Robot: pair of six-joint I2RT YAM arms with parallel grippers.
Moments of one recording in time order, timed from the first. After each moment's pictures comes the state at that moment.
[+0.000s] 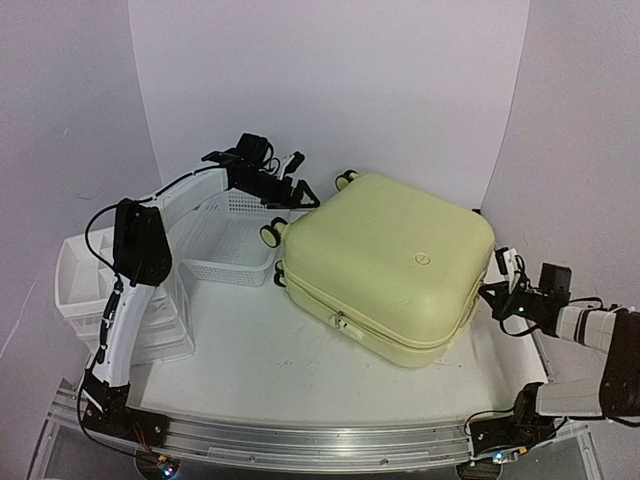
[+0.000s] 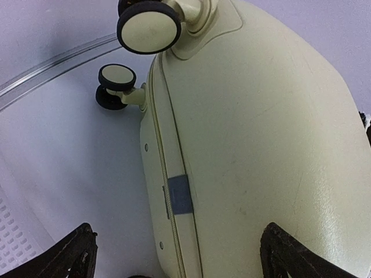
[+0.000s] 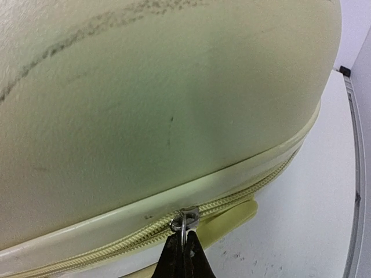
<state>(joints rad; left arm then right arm) -0.48 2.43 2.41 -0.72 0.66 -0.12 -0.25 1.13 0.31 0.23 -0.69 -0.33</state>
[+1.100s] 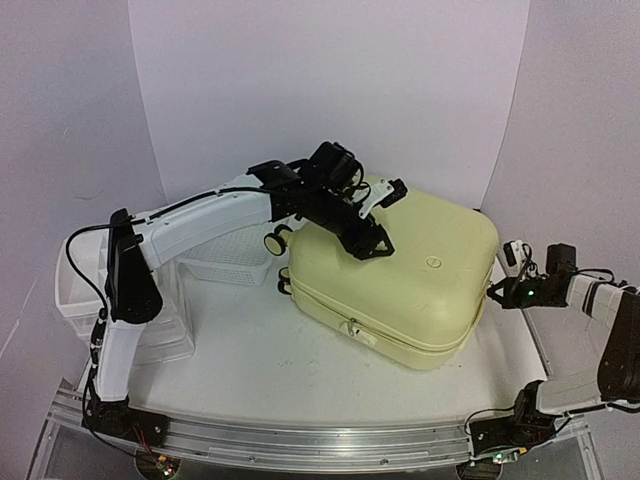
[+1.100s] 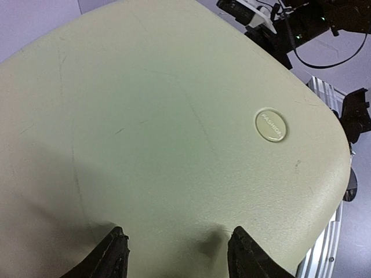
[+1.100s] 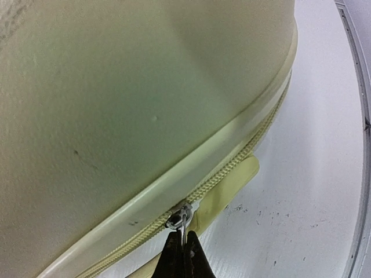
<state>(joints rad) -0.98 2.17 2.23 -0.73 0.31 0.13 -0.30 1.19 0.57 -0.29 -0.62 -0.26</state>
